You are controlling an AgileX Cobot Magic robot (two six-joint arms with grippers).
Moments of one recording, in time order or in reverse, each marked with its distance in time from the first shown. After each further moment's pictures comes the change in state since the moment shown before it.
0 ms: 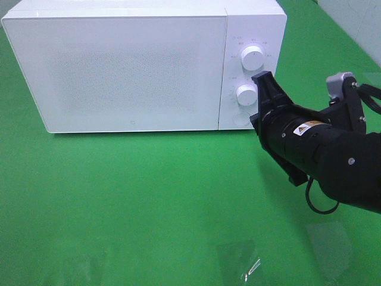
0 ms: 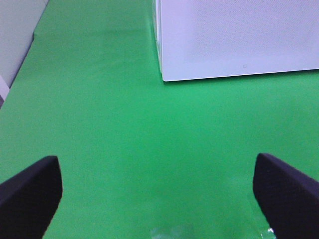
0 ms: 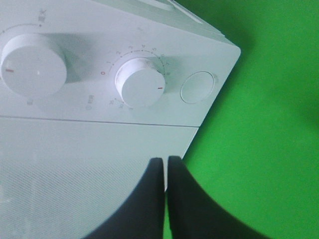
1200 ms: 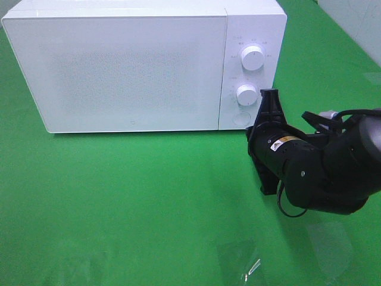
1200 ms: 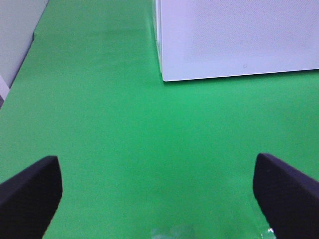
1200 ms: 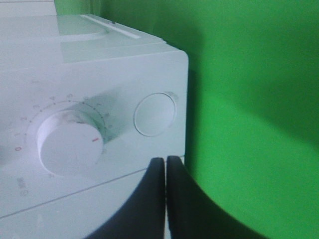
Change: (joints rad) left arm 0.000 0.000 0.000 0.000 0.000 0.000; right arm -0.067 0.270 -0.093 -0.114 -0.122 0.452
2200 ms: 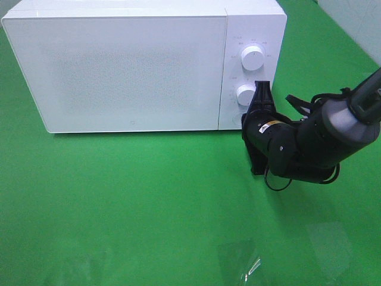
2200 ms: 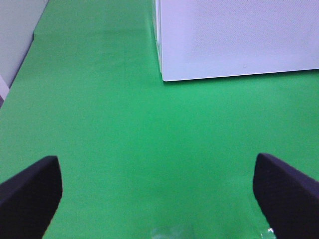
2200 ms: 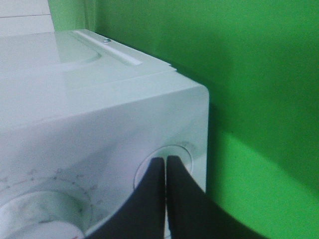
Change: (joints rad) left arm 0.000 0.000 0.000 0.000 0.000 0.000; right arm -0.113 0.176 -0.198 -0.091 0.045 0.056
